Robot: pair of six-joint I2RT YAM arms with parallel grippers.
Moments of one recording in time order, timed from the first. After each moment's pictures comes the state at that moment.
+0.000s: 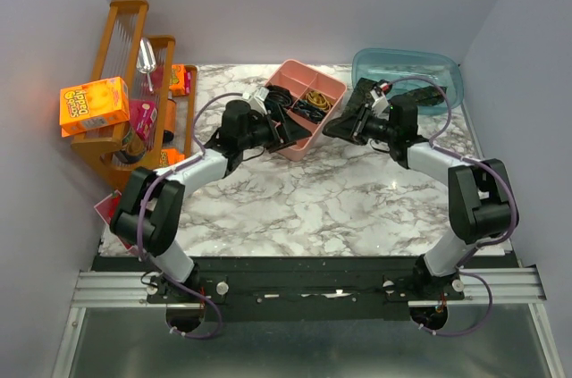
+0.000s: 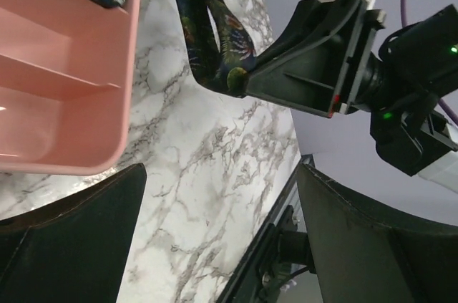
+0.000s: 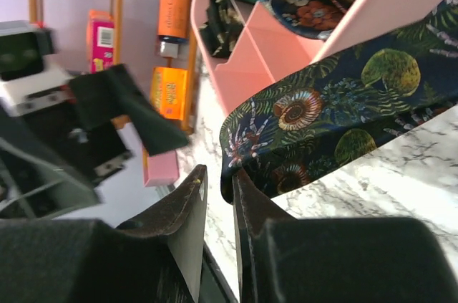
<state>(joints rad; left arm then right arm) -0.41 1.59 0.93 0.37 0.57 -0.90 0.21 1.68 0.93 0.36 -0.74 0.87</state>
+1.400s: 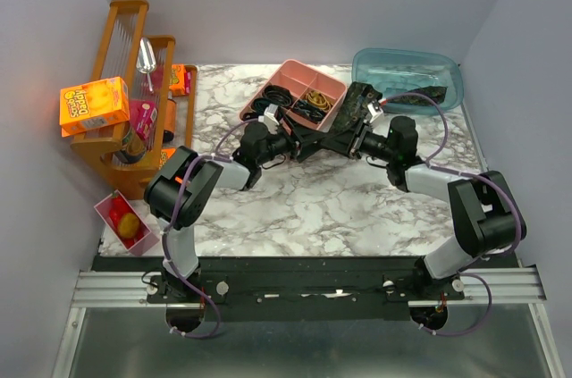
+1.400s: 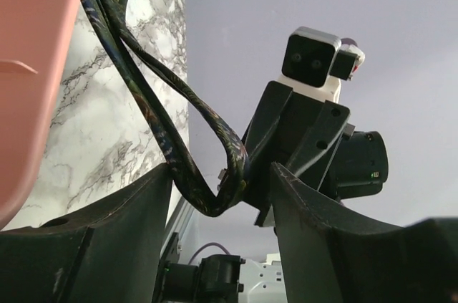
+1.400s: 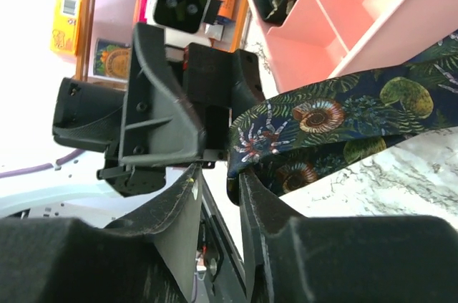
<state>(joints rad) -0.55 1.89 0.86 0.96 0.47 -1.50 0.28 1.58 0.69 0.71 -0.75 1.02</state>
